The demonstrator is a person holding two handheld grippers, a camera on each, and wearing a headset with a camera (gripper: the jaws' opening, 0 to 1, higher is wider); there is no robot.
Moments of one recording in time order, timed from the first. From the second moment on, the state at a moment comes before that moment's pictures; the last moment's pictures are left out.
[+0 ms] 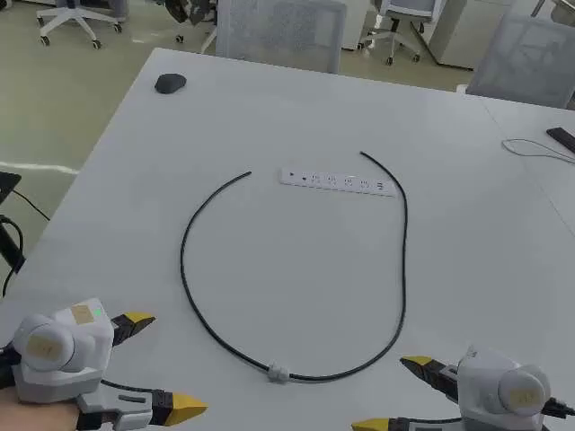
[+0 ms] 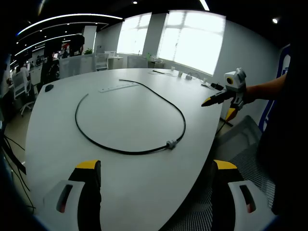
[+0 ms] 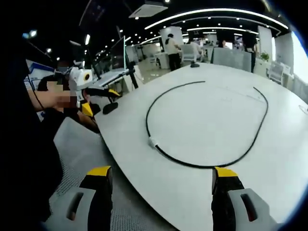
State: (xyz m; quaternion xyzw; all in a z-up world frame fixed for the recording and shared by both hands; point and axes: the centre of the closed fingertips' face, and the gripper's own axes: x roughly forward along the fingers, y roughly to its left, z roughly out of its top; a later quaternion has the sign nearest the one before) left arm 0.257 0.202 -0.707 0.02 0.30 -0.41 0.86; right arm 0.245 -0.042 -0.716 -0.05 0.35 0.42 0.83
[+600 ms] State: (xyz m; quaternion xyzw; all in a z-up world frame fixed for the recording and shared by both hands) left arm 0.259 0.206 -0.709 0.02 0.30 -0.40 0.87; right arm 0.253 -0.030 -0.723 -0.06 0.36 0.44 0.82
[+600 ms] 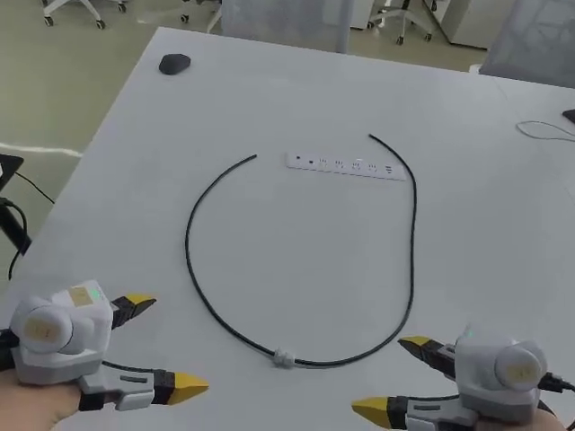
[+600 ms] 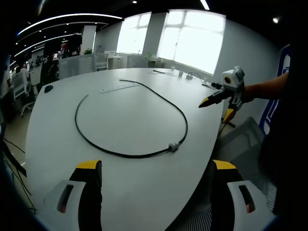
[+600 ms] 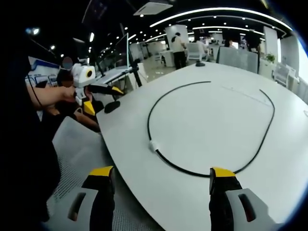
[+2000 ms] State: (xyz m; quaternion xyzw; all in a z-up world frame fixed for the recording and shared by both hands) left arm 0.234 0.191 -0.737 0.00 0.32 -0.40 0.86; right arm 0.280 0.048 -0.772 -0.18 0.40 0.54 0.72
